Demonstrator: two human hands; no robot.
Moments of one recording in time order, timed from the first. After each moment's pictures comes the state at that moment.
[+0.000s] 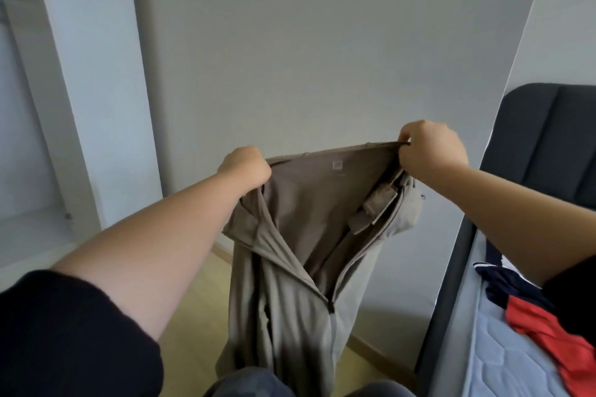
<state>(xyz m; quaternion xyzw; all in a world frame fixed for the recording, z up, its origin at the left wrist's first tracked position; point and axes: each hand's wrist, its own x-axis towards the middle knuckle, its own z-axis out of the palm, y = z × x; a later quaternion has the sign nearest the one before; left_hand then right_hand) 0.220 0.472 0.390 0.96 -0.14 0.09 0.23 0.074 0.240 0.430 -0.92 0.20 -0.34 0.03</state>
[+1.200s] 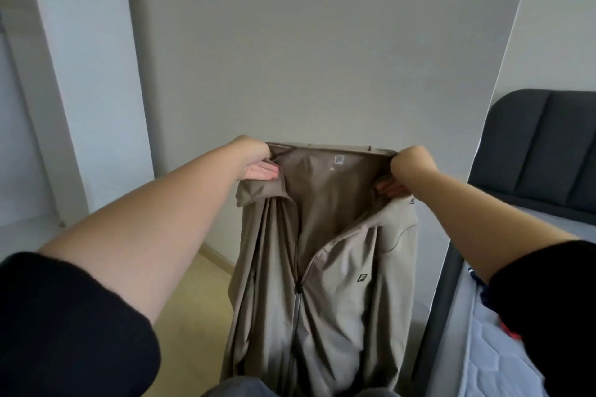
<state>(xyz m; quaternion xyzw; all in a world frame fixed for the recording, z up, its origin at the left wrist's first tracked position) 0.230 0.453 0.422 0.77 -0.09 -0.17 0.61 0.100 0.220 0.417 -0.81 0.30 -0.22 0.45</state>
